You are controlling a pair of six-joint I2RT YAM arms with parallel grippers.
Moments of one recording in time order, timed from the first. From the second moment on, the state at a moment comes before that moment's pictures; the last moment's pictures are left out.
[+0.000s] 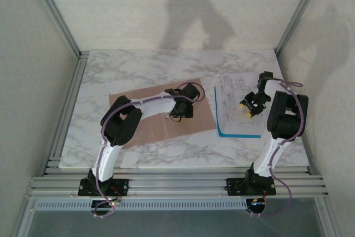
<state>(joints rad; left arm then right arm) -0.78 2.16 1.58 -0.65 -0.08 -0.75 -0.16 1.94 1.29 -0.84 -0.24 0.72</state>
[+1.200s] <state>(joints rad) -0.54 2.06 1.60 -0.73 -0.12 -0.73 -0.30 1.86 1.30 -0.88 -0.21 0.69</state>
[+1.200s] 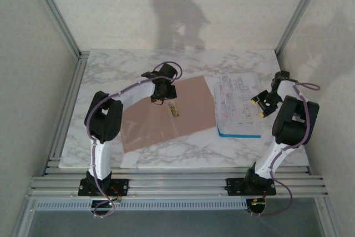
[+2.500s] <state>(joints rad) -0.66 2.39 1.97 -0.71 -0.01 -0.61 -0.21 1.91 1.25 -0.89 -0.05 0.72</state>
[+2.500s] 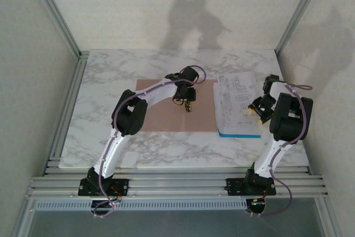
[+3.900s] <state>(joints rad) -0.67 2.28 2.01 -0.66 0.08 -0.77 0.05 1.84 1.31 -0.92 -0.21 0.81</state>
